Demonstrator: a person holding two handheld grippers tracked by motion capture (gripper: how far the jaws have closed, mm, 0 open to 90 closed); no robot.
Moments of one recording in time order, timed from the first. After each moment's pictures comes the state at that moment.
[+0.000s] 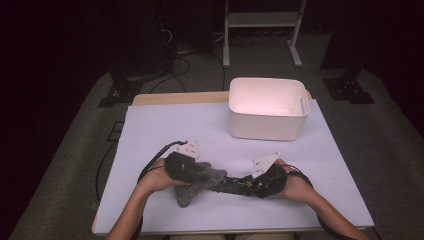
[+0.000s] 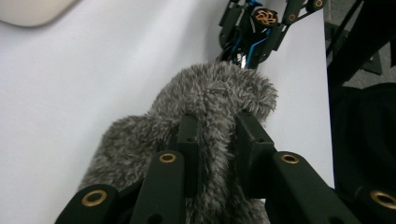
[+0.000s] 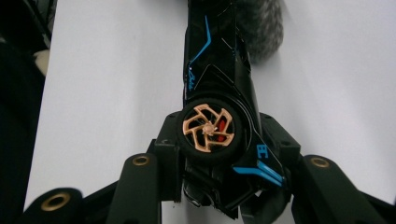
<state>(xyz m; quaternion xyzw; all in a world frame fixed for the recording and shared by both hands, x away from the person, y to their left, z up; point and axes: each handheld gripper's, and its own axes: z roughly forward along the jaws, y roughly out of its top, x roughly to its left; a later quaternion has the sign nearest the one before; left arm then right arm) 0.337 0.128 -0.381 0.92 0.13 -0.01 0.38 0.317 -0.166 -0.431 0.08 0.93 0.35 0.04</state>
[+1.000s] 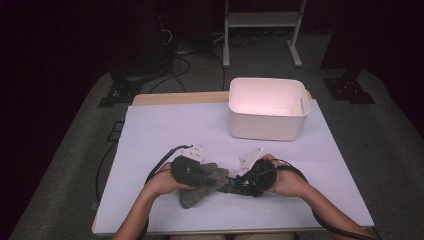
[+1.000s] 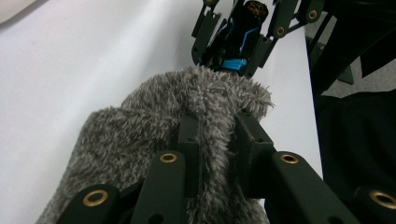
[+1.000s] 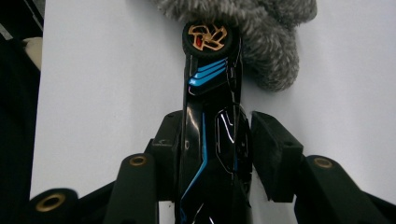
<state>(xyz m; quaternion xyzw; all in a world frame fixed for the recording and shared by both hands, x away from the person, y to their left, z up) 0.336 0.118 -0.402 0.90 0.12 -0.05 0.41 0.322 -0.131 -0.412 0.07 0.95 0.29 0.05</state>
